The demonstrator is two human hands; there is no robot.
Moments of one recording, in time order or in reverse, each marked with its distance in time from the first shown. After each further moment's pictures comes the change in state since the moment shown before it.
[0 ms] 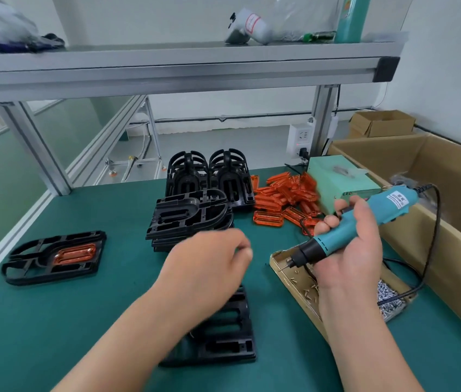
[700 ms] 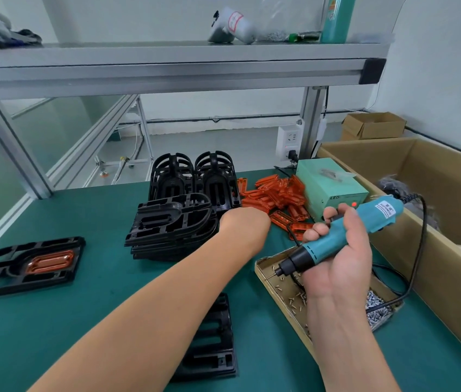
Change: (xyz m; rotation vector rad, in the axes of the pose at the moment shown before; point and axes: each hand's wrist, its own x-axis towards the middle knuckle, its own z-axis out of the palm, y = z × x) left_hand 0.156 0.034 0.088 0.433 -0.160 0.077; right_hand 0.013 -0.003 -0.005 0.063 0.014 0.042
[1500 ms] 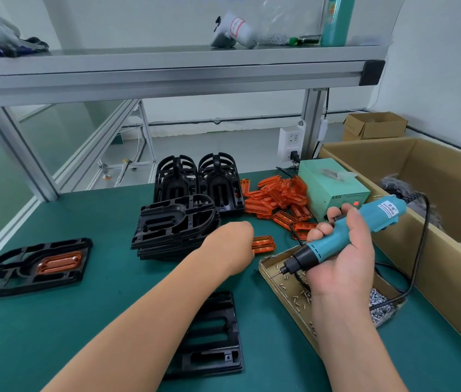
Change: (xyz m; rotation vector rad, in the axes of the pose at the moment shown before) left_hand -0.037 -0.031 0.016 -0.247 -0.041 -0.022; right_hand -0.001 0.000 -0.003 0.006 0.022 -0.010
